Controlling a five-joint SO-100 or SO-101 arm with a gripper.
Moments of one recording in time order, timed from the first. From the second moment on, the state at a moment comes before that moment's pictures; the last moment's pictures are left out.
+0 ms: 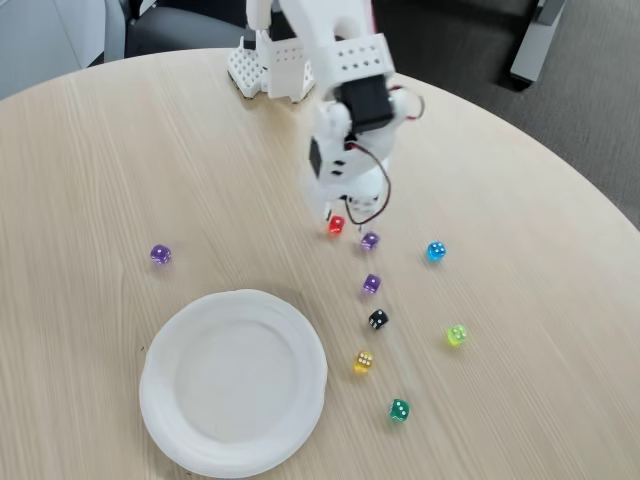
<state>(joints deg) -18.4 83.0 103.4 71.5 44.7</state>
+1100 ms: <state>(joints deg) -20.5 83.0 81.5 74.8 47.6</state>
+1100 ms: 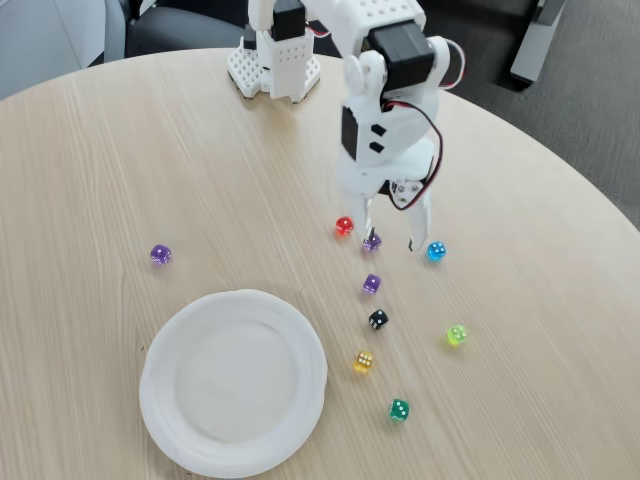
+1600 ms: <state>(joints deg) -20.5 73.8 81.5 74.8 48.7</state>
